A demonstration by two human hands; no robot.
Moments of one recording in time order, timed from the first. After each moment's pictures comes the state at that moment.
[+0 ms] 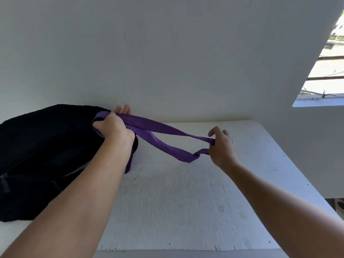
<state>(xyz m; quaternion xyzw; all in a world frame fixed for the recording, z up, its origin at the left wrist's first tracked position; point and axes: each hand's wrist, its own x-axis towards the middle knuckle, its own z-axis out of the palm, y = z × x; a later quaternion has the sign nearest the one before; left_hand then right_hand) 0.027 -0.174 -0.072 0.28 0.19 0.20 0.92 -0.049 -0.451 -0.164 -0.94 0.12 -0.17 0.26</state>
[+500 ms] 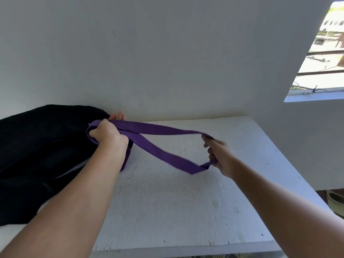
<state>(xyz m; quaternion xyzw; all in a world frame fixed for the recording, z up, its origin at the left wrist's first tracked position) 0.033 -0.169 -0.100 0.26 0.22 0.18 0.92 -0.065 -0.464 -0.173 -0.66 0.21 0.01 0.72</state>
